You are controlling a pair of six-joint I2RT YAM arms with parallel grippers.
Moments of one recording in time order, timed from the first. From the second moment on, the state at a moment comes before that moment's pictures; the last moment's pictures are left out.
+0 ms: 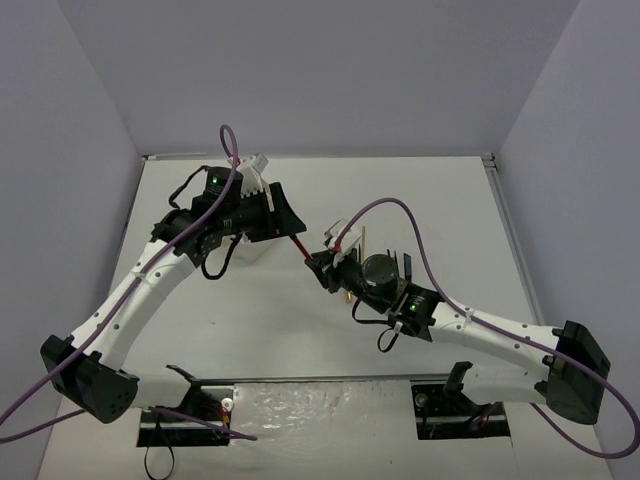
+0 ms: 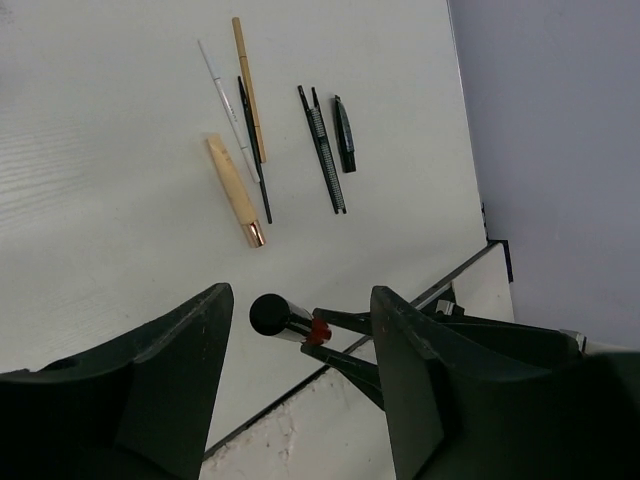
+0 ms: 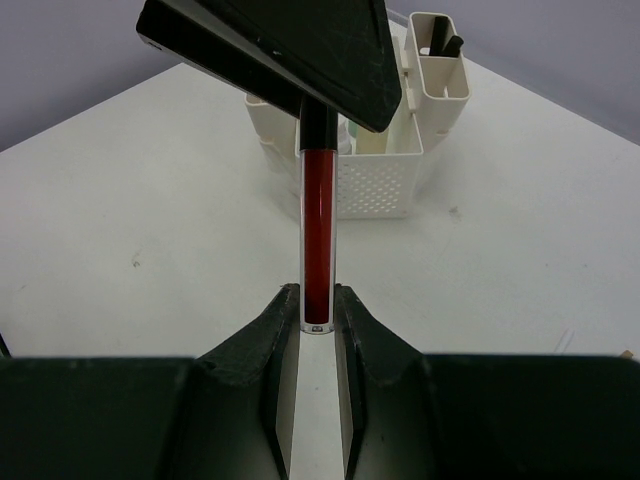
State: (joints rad) left arm -0.50 1.30 1.38 -0.66 0.33 -0.64; right arm 0.99 1.16 0.71 0.33 0.15 0.05
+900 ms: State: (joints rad) left arm -0.52 1.30 1.39 -0.63 0.24 -0.60; right arm 0.99 1.13 0.68 0.31 0.22 0.05
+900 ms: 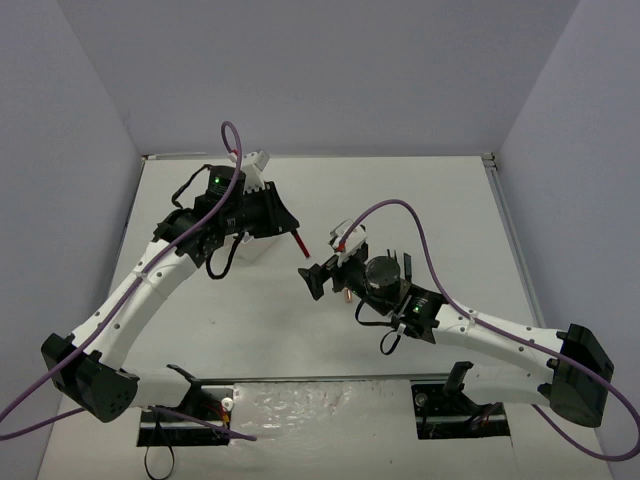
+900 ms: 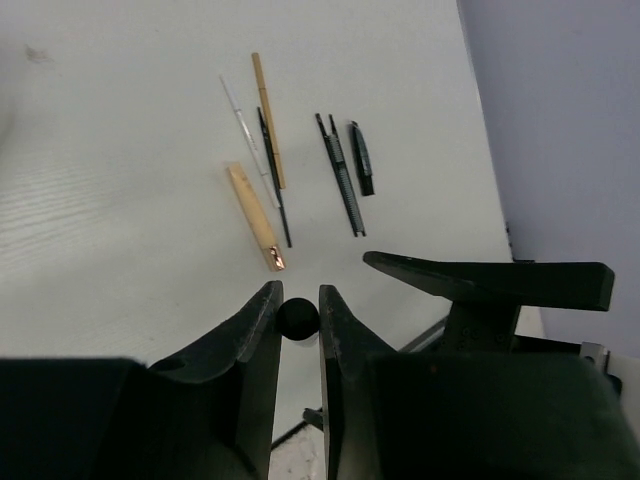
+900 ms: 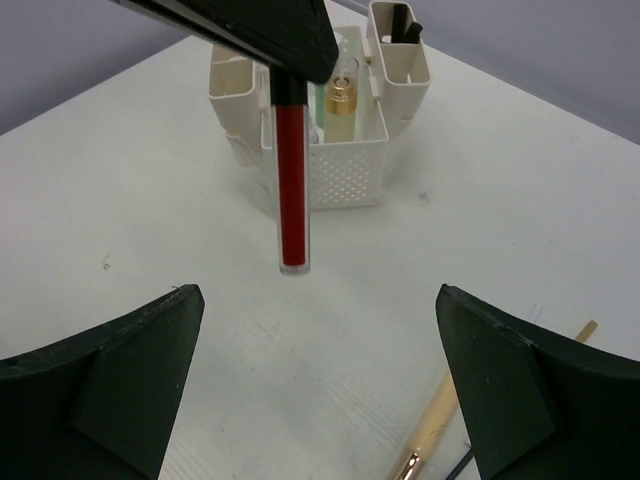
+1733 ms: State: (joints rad) left arm -0.30 1.86 1.85 -0.48 -0.26 -0.17; right arm 0.97 1.00 0.61 0.06 0.46 0.20
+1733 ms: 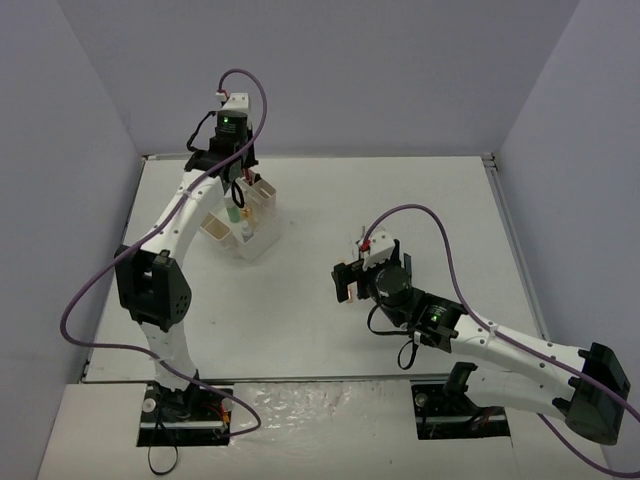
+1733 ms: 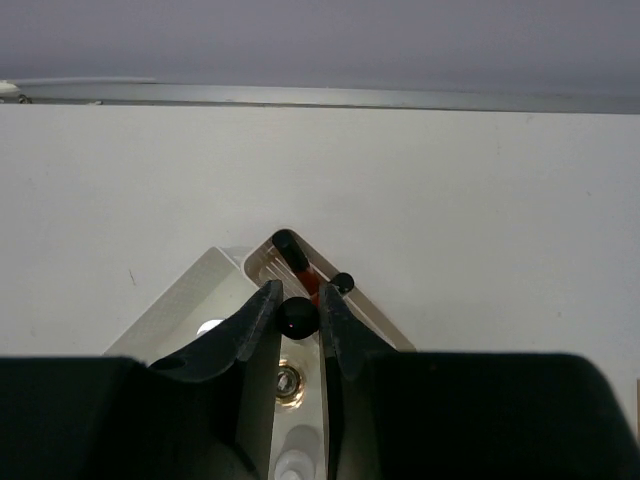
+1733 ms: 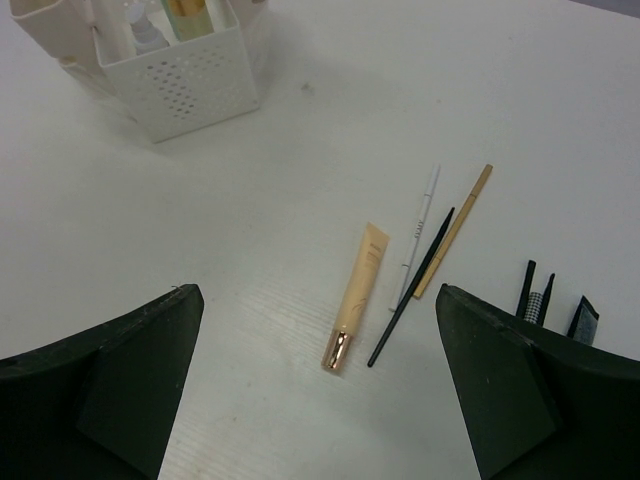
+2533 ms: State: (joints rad) left arm -0.26 1.99 1.79 -0.38 -0.22 -0.17; right arm 0.83 0.94 0.56 -0.05 0.46 0.28
